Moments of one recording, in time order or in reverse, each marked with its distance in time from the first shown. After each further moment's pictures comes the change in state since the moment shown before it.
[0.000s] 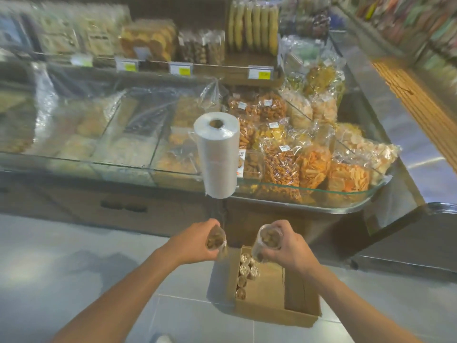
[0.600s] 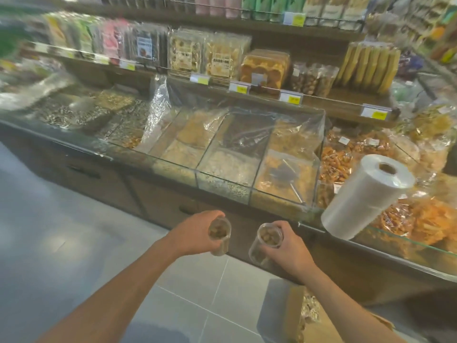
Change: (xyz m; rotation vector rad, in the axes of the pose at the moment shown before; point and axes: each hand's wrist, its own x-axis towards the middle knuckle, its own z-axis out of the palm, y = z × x) left_hand -0.146 -0.264 -0.162 -0.077 0.263 -0.130; right_hand 0.063 -0.285 0.198 0.016 -0.054 -0.161
